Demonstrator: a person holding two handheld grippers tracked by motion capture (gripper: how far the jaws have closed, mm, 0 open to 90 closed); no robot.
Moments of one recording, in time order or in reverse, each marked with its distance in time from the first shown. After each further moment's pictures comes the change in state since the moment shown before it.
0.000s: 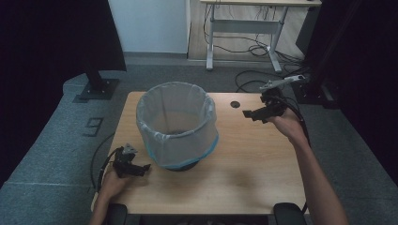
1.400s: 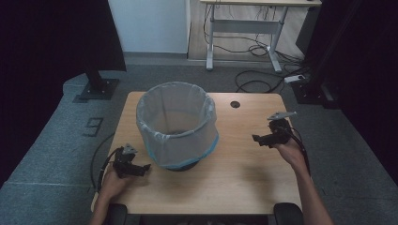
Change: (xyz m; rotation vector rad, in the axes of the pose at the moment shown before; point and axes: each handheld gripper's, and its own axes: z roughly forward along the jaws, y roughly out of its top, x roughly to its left) left arm 0.000 0.000 0.000 0.003 0.001 -0.004; right arm -0.012 -0.114 0.038 0.039 -0.084 0.064
